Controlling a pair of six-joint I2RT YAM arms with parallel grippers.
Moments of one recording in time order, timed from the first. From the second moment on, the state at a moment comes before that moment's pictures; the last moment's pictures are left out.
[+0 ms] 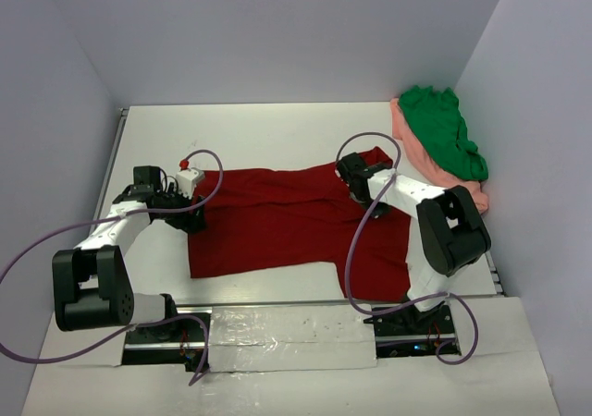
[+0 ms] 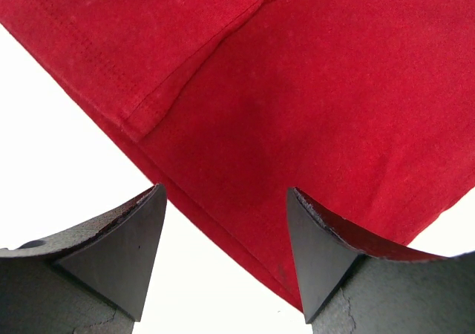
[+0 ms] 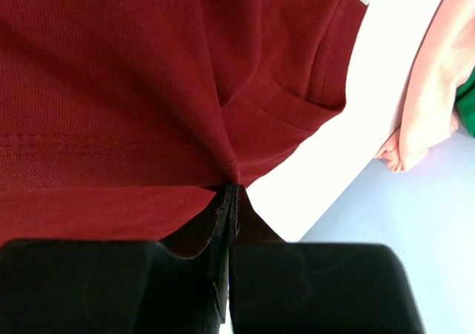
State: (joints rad) left arm 0.05 1.34 0.73 -0.48 0.48 0.48; right arm 0.42 1.68 1.03 -0.73 0.55 -0.26
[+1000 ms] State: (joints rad) left arm 0.06 1.14 0.76 -1.01 0.52 0.87; right arm 0.44 1.17 1.07 -0.74 -0.10 -0.27
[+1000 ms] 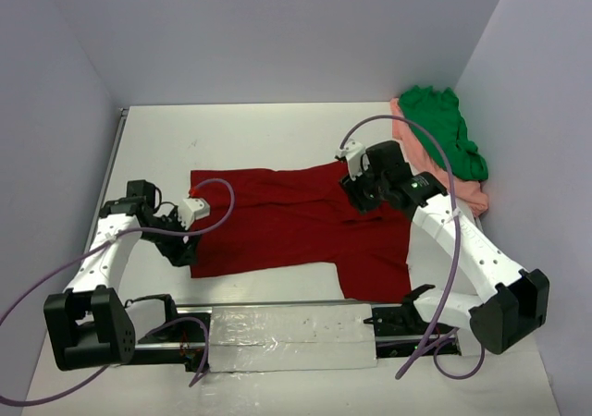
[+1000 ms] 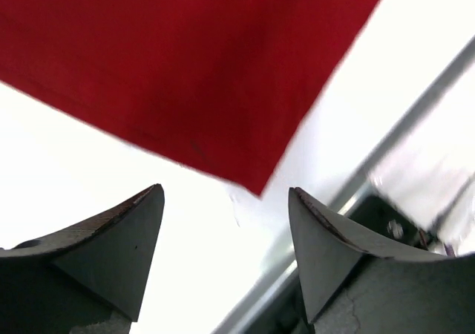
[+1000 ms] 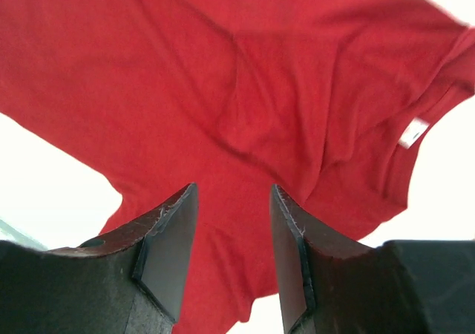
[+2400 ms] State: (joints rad) left arm 0.11 1.38 0.98 -0.60 0.54 0.37; right arm 0.45 1.79 1.44 -0.70 -0.03 -0.15
